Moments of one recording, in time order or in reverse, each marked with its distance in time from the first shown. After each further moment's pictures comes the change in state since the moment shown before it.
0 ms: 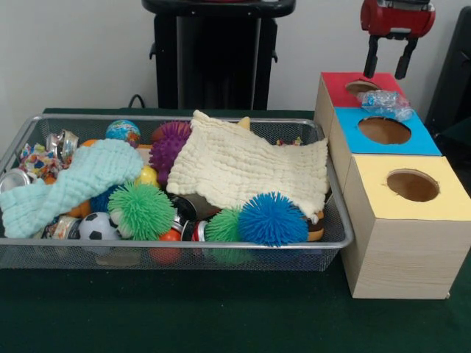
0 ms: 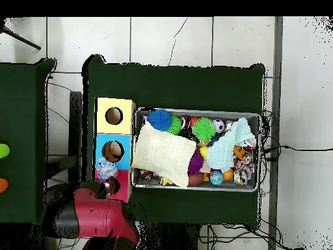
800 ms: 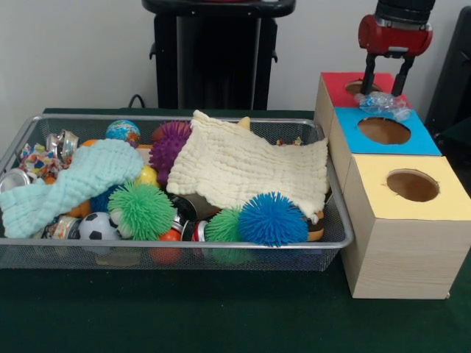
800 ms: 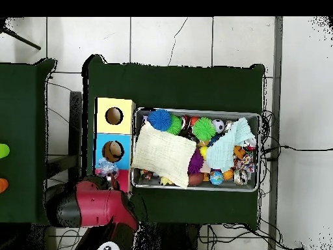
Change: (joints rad) arm -0.005 0.077 0.000 -0.059 -0.036 -0.003 0.000
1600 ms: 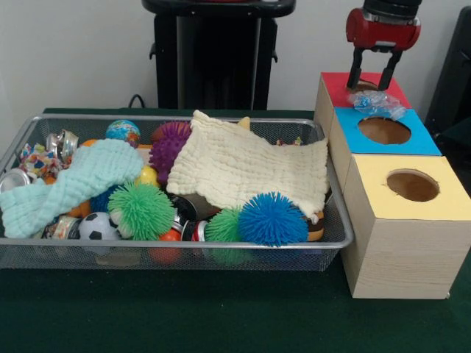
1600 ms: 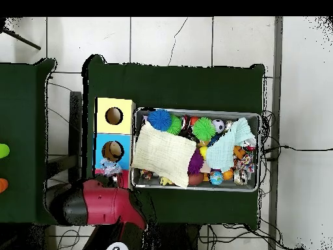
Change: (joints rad) arm -0.044 -0.027 0.001 -0.003 -0.041 0.069 0.000
